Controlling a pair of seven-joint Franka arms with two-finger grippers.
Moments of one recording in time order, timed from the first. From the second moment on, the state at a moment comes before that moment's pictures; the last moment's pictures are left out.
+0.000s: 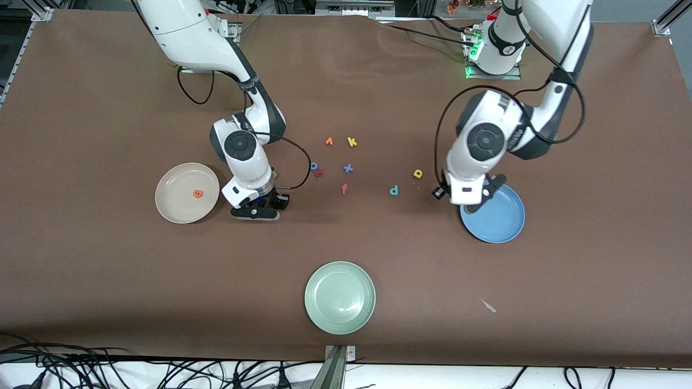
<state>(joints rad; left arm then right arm) -0.27 0.39 -0.10 -1.90 0.04 2.16 -1.15 0.61 0.63 -0.14 -1.91 -0.04 2.67 0.58</state>
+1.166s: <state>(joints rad) -0.08 0.53 -0.13 -1.89 0.04 2.23 -0.87 0.52 0.25 -0.37 -2.19 -0.04 2.37 -0.02</state>
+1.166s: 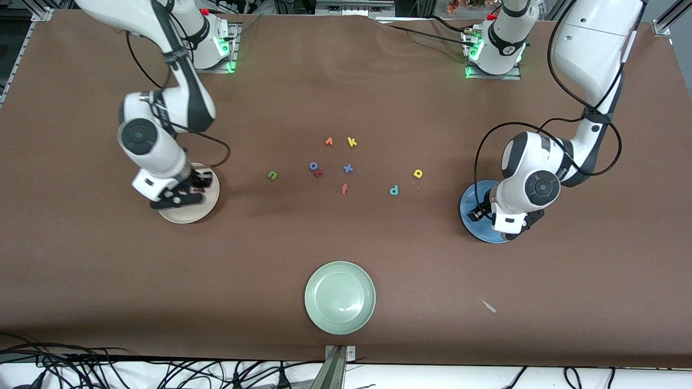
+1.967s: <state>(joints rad) -0.09 0.44 -0.34 -1.98 0.03 2.26 -1.22 0.54 0.14 -0.34 -2.31 0.06 2.39 0.03</state>
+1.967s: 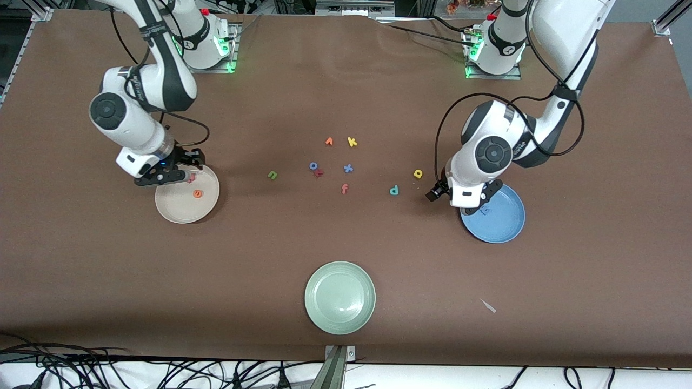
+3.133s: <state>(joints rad) -0.11 0.47 -0.41 -2.23 0.03 2.61 -1.39 0.65 0.41 -0.09 -2.30 0.06 2.81 0.60</state>
